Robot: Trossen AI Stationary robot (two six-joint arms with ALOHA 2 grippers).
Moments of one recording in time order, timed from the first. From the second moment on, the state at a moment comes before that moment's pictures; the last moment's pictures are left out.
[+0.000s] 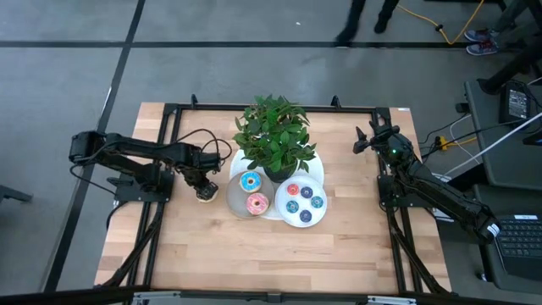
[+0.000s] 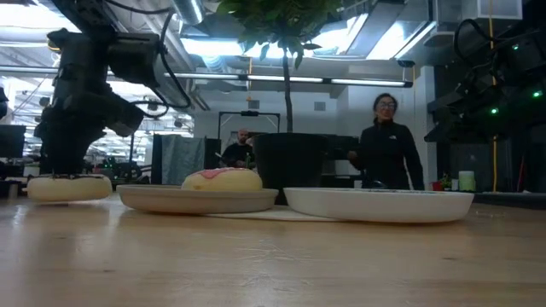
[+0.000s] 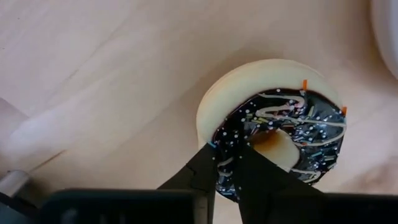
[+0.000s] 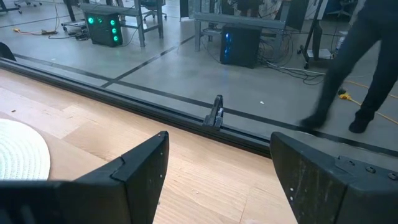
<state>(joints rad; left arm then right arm) 0.15 1.23 0.59 -0.87 0.13 -0.77 -0.82 0.29 0.01 0.07 0.32 0.04</state>
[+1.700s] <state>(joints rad) -0.67 1.26 0.79 -0.99 0.07 -1.38 -0.82 0.29 0.01 0.07 0.32 0.04</state>
